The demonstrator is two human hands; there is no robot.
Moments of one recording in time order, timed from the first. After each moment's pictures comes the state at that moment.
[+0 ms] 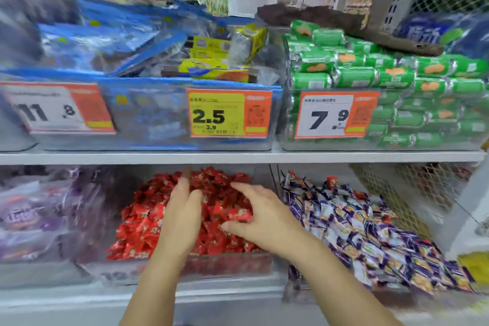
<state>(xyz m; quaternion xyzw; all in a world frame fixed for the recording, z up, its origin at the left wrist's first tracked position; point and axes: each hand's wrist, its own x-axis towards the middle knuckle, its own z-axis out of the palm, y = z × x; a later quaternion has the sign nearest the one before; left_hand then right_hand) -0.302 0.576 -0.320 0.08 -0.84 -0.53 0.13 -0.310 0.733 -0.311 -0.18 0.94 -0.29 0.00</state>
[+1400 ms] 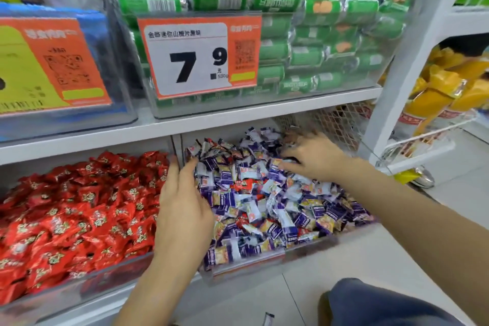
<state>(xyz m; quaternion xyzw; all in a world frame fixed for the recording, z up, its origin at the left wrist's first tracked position) -0.301 0.717 -0.346 -0.06 -0.91 -0.40 0.11 -0.365 0.986 -0.338 -0.11 0.98 0.17 0.04</state>
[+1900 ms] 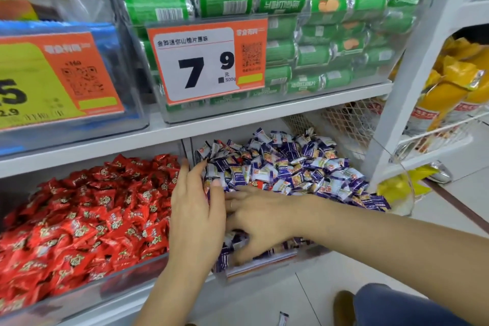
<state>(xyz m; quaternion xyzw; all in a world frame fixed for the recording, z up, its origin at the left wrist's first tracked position) -0.306 0.713 -0.355 -0.07 -0.89 -0.43 0.12 -0.323 0.853 -0.353 -0.41 0.90 -0.04 0.11</state>
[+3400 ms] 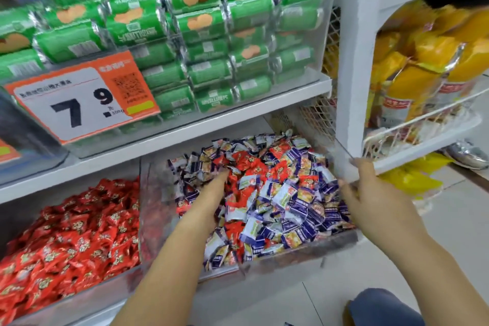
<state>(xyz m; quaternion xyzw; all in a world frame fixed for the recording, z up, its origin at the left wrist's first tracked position) -0.363 0.823 -0.365 0.20 -0.75 -0.58 -0.26 -0.242 1.048 -0.362 0.22 0.95 -0.21 -0.11</state>
